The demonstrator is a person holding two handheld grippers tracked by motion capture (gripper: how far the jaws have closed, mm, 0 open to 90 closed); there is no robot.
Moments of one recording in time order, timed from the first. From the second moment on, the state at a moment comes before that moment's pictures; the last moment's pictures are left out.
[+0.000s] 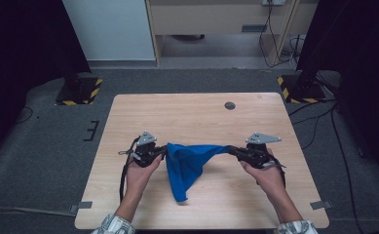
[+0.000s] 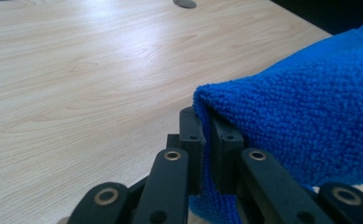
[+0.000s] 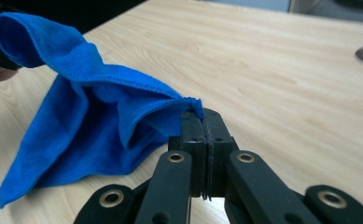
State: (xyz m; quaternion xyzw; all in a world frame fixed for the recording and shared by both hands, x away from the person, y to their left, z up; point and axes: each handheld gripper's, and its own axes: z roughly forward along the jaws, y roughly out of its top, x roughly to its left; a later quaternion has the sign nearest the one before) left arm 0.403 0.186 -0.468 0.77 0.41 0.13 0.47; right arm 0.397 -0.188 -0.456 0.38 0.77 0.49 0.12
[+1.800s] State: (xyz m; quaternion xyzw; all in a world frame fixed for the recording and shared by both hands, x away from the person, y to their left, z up) left arm 0.411 0.182 -0.508 0.81 0.42 0.10 0.40; right arm 0.416 -0.135 -0.505 0.43 0.78 0.42 0.17
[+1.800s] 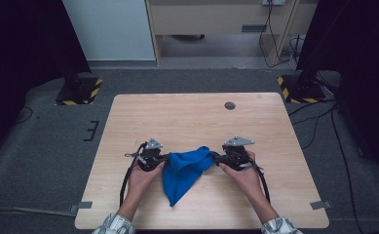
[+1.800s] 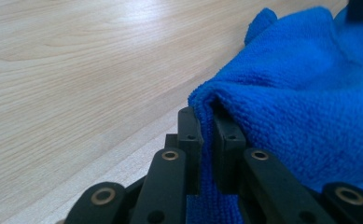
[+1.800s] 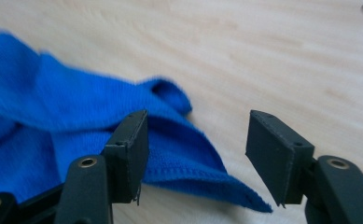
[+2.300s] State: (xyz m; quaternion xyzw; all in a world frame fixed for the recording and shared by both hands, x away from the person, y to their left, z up) left arm 0.417 0.211 -0.512 0.77 0.48 0.10 0.41; right arm 0.404 -0.122 -0.526 0.40 0.83 0.36 0.15
